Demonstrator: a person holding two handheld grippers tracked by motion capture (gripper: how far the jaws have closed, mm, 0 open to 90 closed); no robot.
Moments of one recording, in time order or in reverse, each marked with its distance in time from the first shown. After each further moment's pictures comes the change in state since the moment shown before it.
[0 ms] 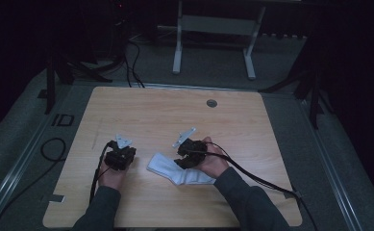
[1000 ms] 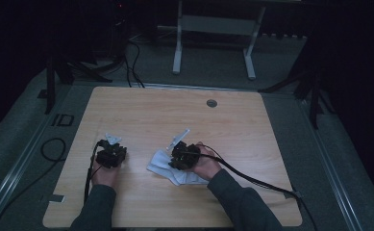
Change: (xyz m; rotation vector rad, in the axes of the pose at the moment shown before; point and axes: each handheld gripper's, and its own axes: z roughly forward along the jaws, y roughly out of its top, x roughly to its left) left arm 0.033 -0.010 0.008 0.039 0.085 -0.111; right arm 0.008 0.007 0.023 0.015 0.145 0.038
